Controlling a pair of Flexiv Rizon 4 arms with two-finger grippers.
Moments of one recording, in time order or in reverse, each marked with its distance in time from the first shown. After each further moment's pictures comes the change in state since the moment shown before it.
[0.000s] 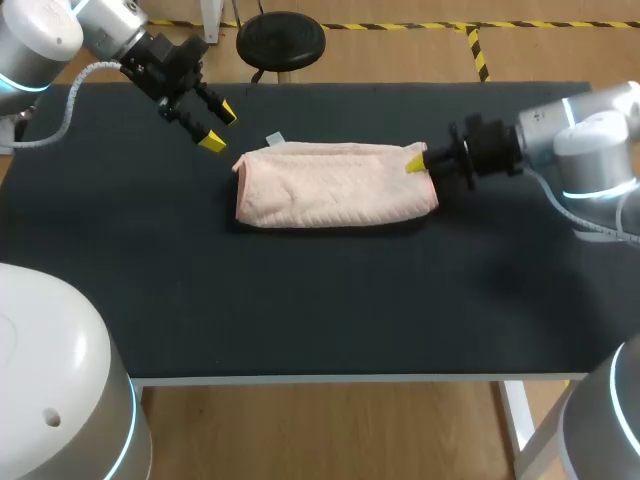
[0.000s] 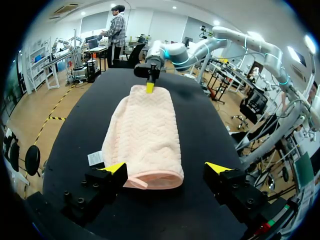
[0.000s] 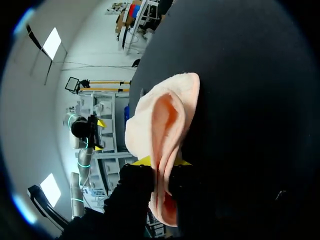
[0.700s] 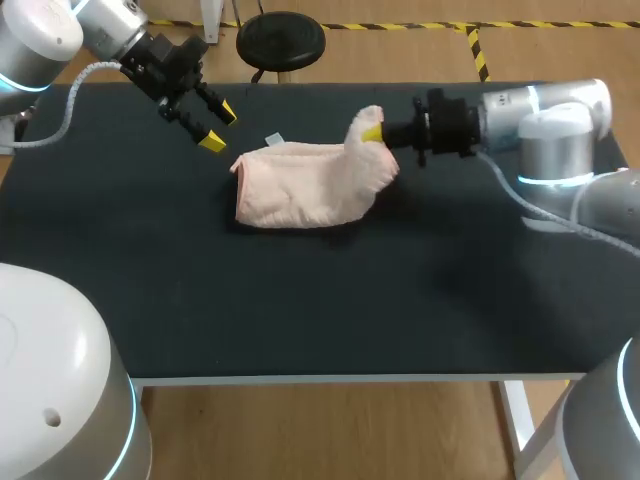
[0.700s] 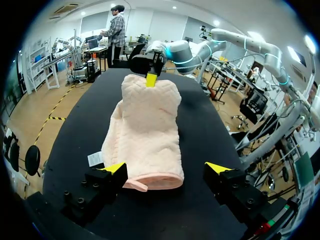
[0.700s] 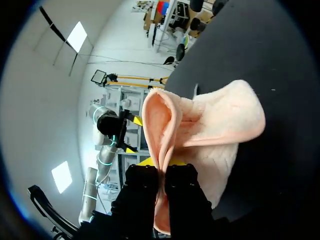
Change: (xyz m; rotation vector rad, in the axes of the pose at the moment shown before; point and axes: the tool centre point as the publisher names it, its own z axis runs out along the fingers) left arm 0.000 0.000 0.000 0.000 0.000 0.000; right arm 0.108 -0.008 0.065 0.012 0.225 -0.115
